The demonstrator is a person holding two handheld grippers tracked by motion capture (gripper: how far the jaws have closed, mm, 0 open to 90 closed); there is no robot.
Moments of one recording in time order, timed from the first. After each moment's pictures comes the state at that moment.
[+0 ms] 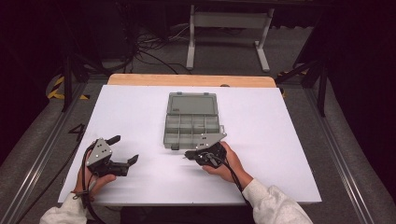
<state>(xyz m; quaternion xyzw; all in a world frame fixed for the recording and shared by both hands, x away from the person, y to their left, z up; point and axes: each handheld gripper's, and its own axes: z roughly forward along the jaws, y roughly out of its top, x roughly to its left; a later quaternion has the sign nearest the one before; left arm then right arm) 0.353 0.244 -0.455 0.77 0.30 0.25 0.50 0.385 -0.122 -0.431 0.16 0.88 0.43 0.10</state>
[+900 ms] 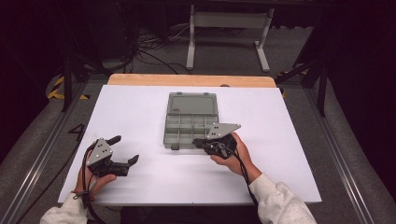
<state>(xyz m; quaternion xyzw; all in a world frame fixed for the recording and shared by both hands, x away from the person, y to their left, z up) 0.354 0.243 -0.456 0.78 0.30 0.25 0.50 0.395 -0.147 -0.400 0.17 0.86 0.46 0.14</state>
